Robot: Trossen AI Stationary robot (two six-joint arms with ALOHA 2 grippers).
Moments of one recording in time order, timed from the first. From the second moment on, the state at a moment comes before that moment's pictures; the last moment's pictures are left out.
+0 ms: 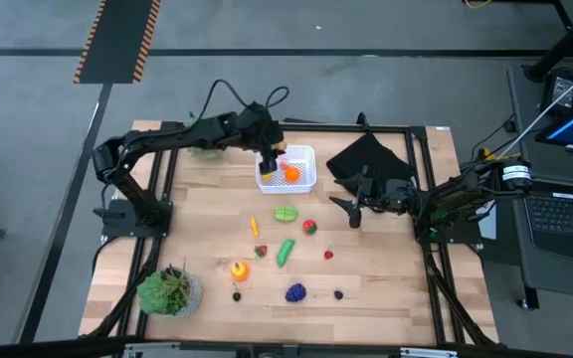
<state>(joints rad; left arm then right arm) 0.46 1.61 1.27 -0.40 0.03 0.30 -0.11 1.37 0.11 1.14 0.17 0.05</state>
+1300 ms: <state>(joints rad) 0.41 1.94 1.44 -0.63 0.13 0.35 -0.11 1.37 0.11 1.11 0.16 0.07</state>
